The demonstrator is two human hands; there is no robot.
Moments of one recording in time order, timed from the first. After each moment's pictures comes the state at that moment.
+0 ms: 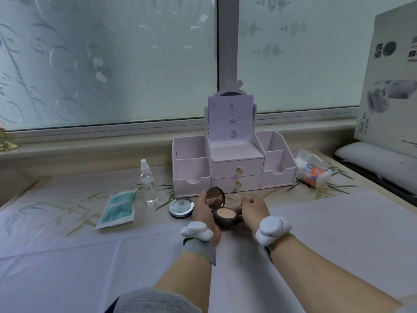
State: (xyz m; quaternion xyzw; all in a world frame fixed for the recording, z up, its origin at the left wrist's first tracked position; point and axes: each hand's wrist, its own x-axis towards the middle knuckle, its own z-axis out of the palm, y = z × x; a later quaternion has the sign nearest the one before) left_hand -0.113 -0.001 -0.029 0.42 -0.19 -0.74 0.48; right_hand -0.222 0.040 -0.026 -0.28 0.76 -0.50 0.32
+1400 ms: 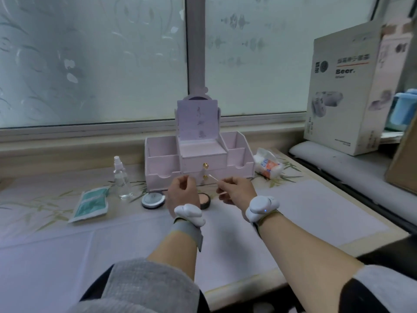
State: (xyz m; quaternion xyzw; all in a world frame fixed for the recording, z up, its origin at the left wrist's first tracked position) left_hand -0.113 0.075 0.031 0.51 -0.51 -0.41 0.56; right_hand -0.236 0.140 0.058 -0.37 0.66 -0.57 0.33
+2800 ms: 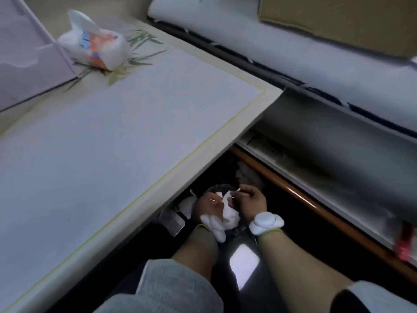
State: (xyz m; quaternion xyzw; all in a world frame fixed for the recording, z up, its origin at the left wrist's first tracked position) left_hand -0.368 0.304 -0.253 0.43 -0.74 -0.52 -0.01; right_hand -0.433 0.395 -0.249 0.17 0.69 -0.66 0.26
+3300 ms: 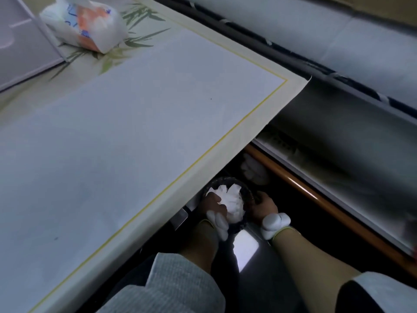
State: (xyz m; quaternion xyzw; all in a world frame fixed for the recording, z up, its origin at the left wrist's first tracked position) left_hand -0.383 0.281 -0.295 0.40 -0.81 -0.41 -0.15; right_hand -0.462 0.411 -0.286 0.03 0.88 -0.35 0.32
